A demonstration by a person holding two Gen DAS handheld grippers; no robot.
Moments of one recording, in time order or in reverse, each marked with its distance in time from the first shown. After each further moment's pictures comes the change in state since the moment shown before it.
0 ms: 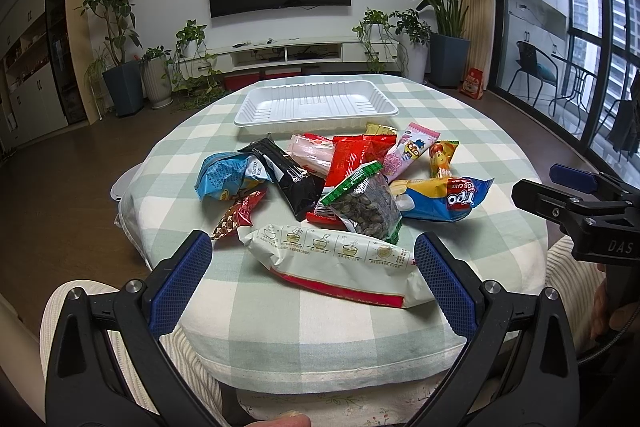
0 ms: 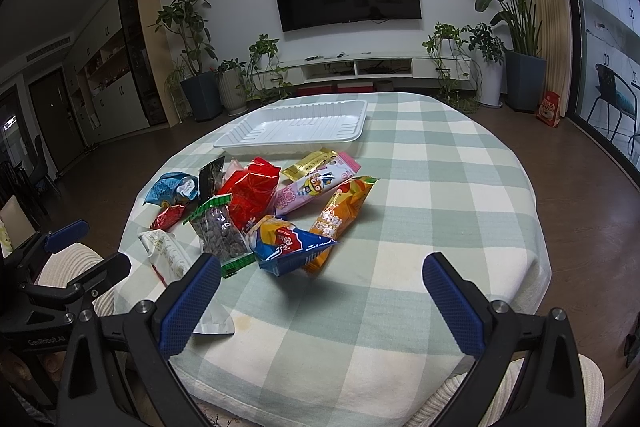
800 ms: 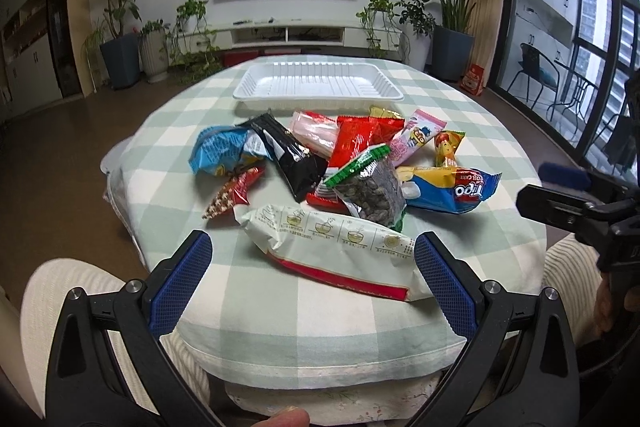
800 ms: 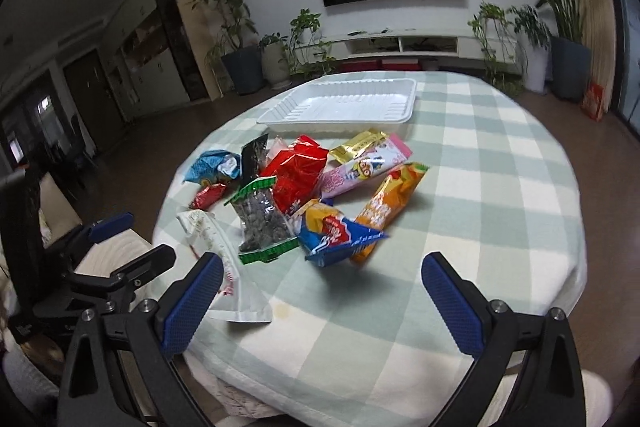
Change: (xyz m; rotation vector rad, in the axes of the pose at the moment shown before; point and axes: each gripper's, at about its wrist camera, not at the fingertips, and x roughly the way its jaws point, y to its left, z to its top) left arm 0.014 0.014 -0.005 -0.069 0.074 -0.042; right arm 0.016 0.018 0.014 -0.118 0.114 0.136
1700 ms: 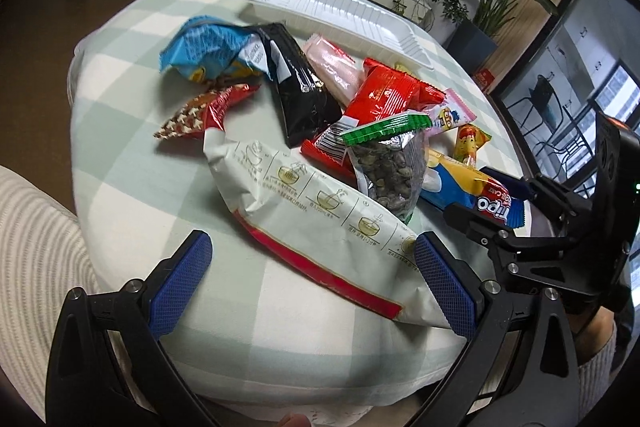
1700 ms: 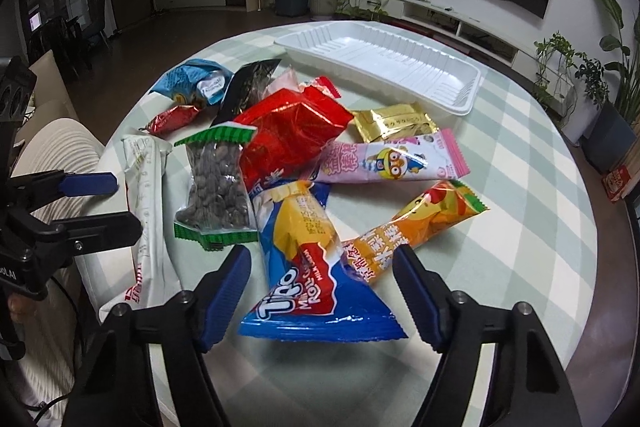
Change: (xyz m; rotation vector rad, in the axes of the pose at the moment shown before) left arm 0.077 0.029 0.000 -0.321 0.239 -0.124; right arm 0.094 -0.006 0.014 -0.276 0.231 0.039
